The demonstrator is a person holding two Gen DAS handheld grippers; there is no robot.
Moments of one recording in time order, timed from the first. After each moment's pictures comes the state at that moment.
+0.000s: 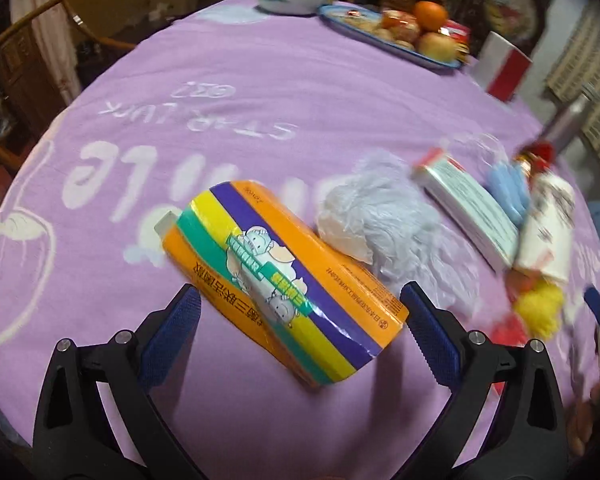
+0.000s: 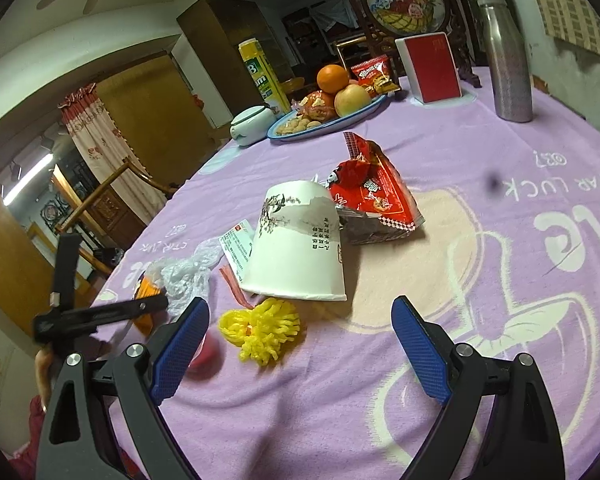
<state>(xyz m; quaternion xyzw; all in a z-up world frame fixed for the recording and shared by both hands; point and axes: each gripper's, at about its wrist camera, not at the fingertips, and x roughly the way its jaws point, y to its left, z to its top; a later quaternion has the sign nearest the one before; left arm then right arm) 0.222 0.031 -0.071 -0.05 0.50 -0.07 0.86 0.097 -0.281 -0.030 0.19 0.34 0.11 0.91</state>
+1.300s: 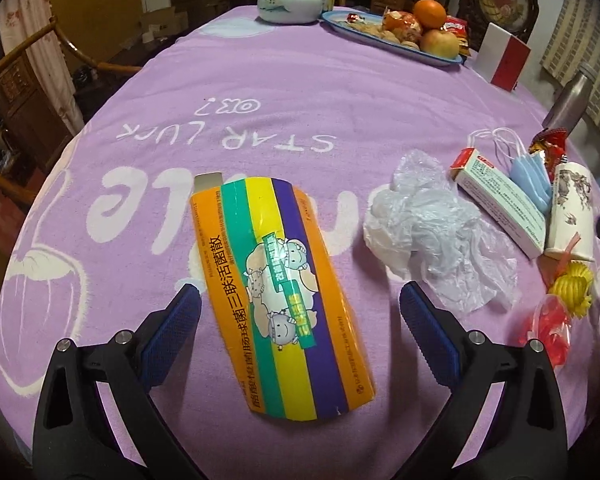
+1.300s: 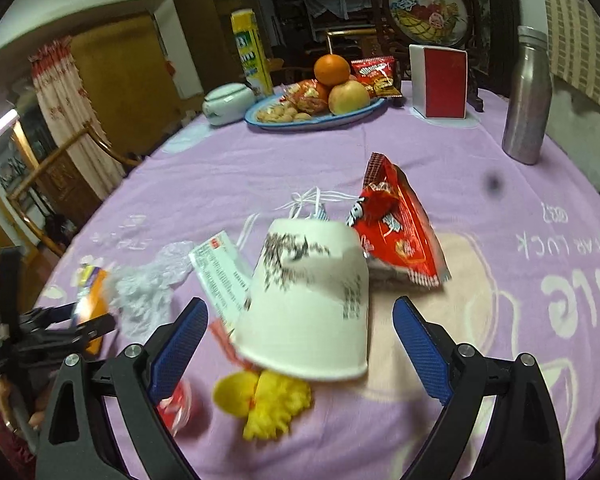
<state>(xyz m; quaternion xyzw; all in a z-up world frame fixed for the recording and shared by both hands) 0.225 0.055 -0.073 0.01 0.48 -0.08 0.87 0.164 -0.231 -0.014 0.09 0.39 0.03 0.91</state>
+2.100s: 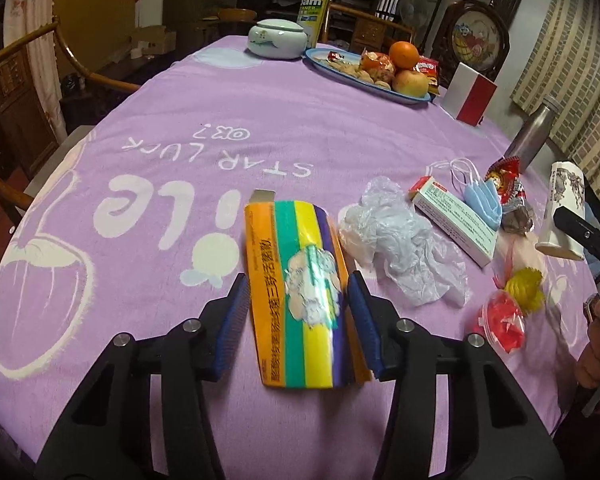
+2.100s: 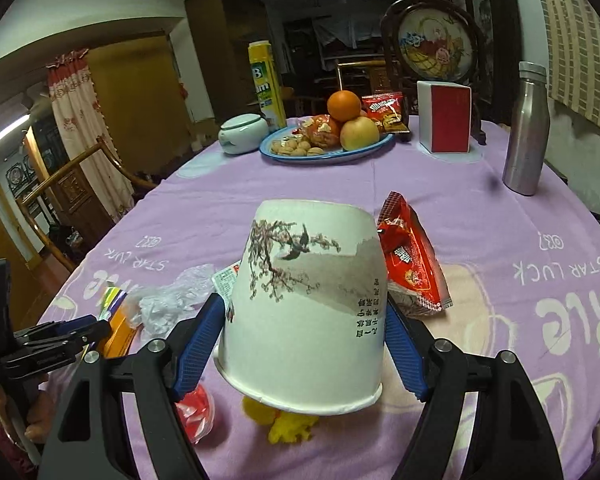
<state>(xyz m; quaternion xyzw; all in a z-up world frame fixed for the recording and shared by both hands) 0.195 0.071 -0.054 -0.04 0.43 -0.12 0.89 0.140 -0.227 0.005 0.09 0.33 0.04 0.94</state>
